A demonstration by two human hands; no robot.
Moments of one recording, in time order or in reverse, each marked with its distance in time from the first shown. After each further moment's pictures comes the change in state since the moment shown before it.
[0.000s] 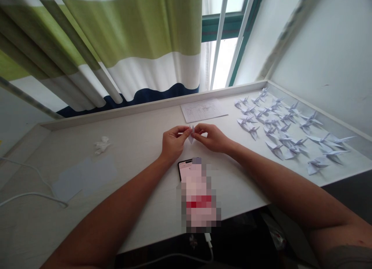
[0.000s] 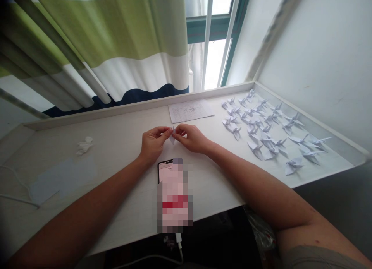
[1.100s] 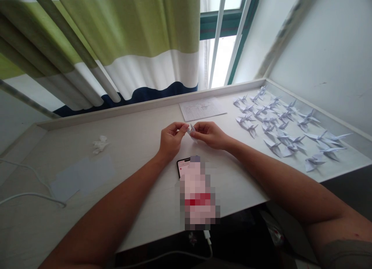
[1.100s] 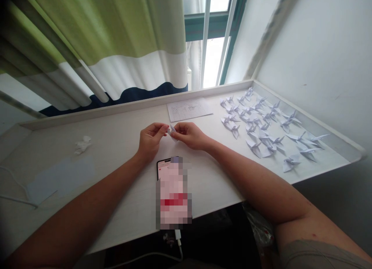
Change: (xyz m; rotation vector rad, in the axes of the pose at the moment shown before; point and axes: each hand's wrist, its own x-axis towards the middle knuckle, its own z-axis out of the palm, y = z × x) left_hand 0.002 0.007 -0.002 -0.019 -0.043 0.094; right_hand 0.001 -0.003 0.000 0.421 -0.095 0.127
